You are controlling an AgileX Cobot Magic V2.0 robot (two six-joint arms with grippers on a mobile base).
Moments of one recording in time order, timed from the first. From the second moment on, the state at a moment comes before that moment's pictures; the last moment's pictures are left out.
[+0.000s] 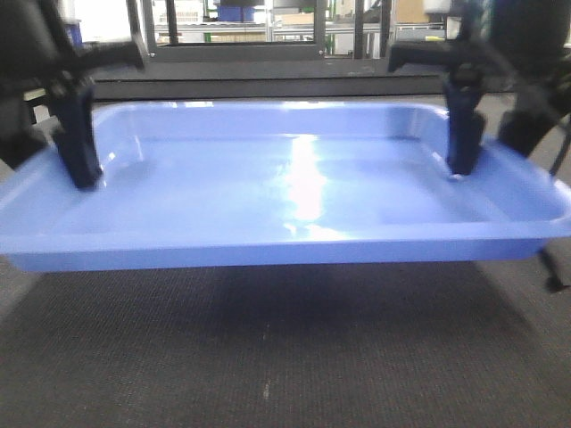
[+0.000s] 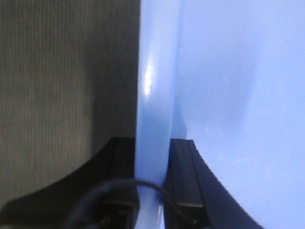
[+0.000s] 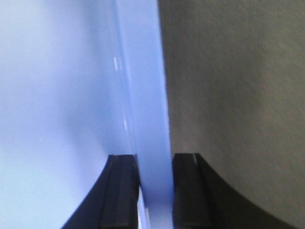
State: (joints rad) left arm -0.43 1.57 -1.24 -0.12 1.06 -0.42; right arm 0.39 1.64 -1.33 0.02 1.10 0.52
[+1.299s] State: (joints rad) left arm -0.56 1.14 -0.94 -0.10 1.07 -0.49; right arm 0.56 1.20 -0.98 0.03 1.07 0.67
